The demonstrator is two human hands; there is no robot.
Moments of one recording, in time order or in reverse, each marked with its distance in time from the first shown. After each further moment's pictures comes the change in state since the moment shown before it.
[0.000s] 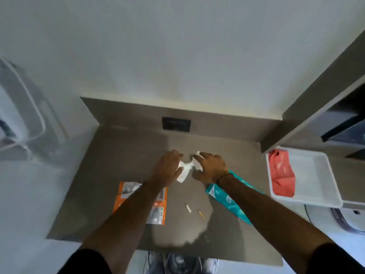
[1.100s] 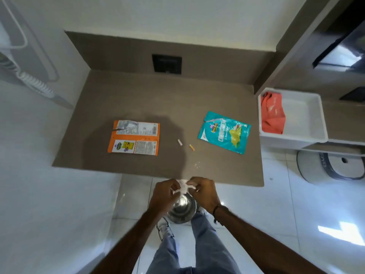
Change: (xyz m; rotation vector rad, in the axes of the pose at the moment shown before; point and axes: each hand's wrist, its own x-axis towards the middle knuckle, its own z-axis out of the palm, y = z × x) left_hand -0.267 0.125 0.077 -0.562 -0.189 -0.515; right_hand -0.257 -0.076 0.175 0.968 0.047 0.288
